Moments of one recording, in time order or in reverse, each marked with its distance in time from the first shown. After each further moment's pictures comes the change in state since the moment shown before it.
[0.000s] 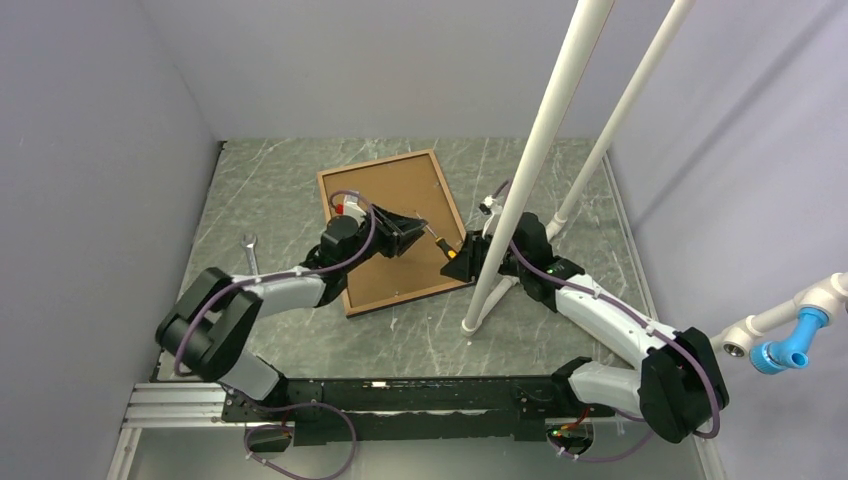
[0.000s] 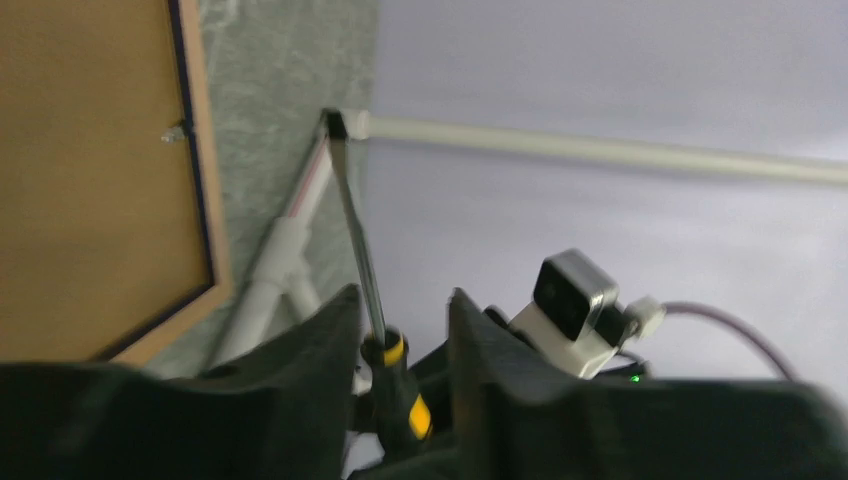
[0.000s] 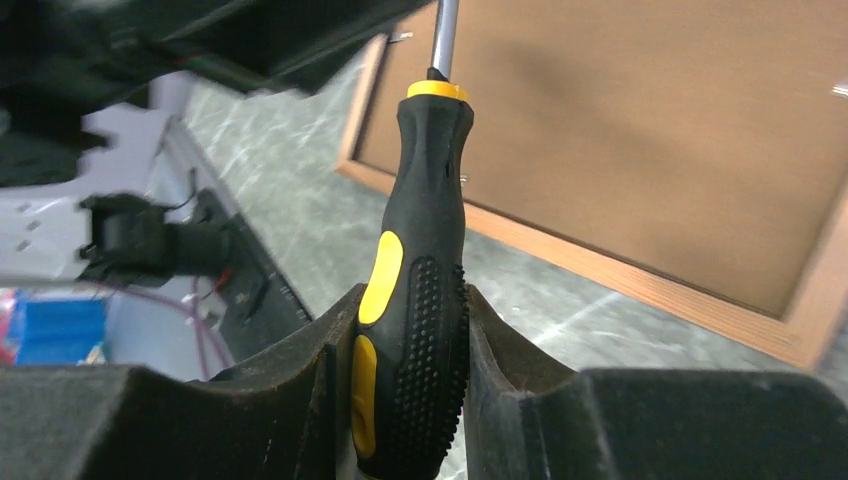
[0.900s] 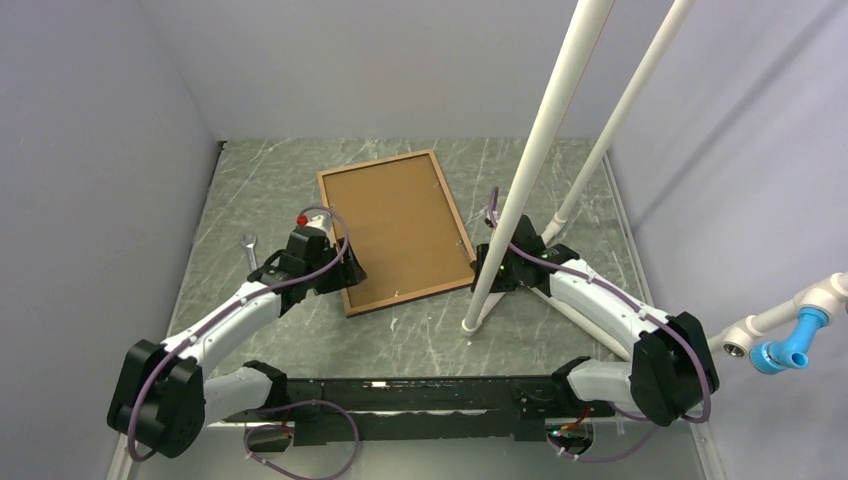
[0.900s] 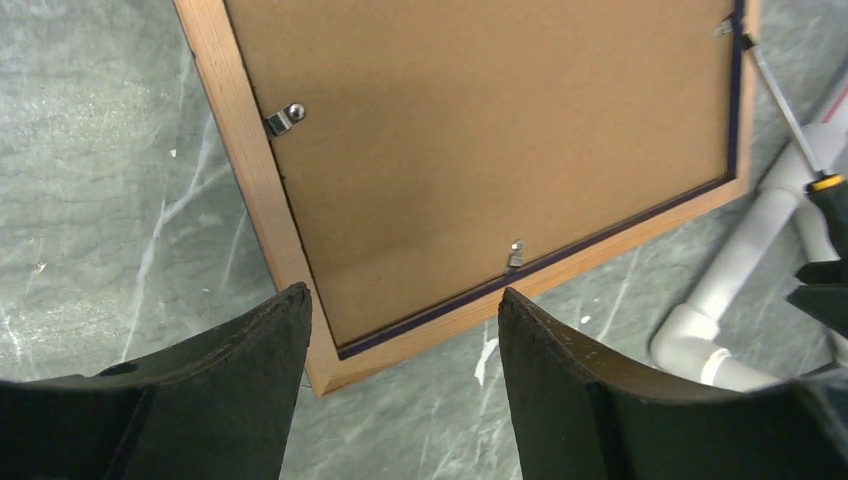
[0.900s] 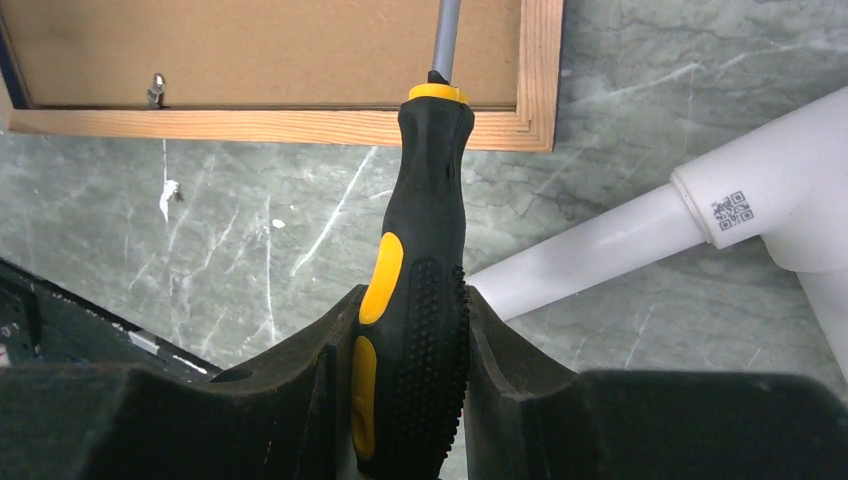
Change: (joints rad) left arm 0.188 -0.454 -0.026 -1.089 -0.093 0.896; right arm -0.018 0.081 0.111 -0.507 0.377 -0.112
